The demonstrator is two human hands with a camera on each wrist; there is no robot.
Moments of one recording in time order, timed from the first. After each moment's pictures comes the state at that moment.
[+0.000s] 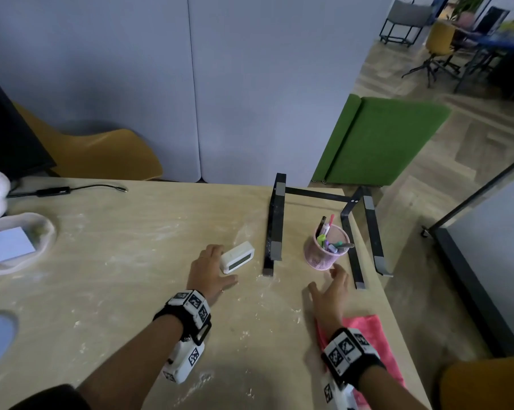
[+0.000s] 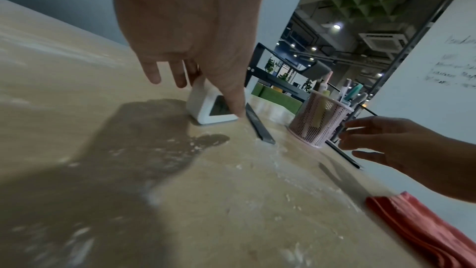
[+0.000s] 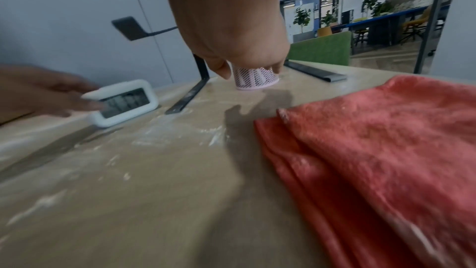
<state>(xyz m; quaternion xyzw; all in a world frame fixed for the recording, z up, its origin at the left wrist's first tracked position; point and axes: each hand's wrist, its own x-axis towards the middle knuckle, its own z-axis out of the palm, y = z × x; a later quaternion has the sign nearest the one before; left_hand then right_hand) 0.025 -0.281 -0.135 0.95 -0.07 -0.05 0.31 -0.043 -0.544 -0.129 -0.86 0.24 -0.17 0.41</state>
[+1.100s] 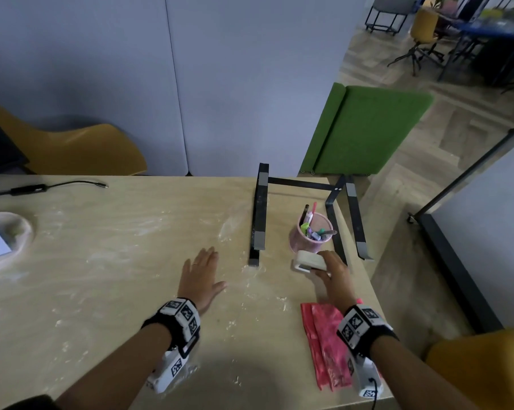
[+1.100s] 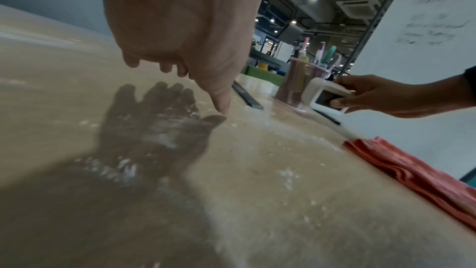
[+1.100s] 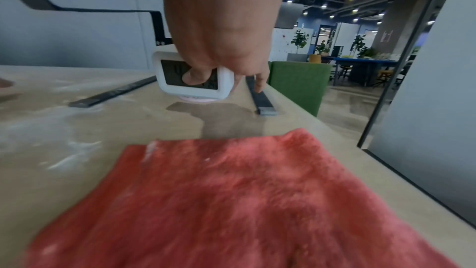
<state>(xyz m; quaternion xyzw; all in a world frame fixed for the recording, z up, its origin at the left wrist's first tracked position) 0.000 -0.297 -0.150 0.97 -0.13 -0.13 0.14 -0.040 -0.616 -0.129 -0.92 0.01 -0.14 0.36</state>
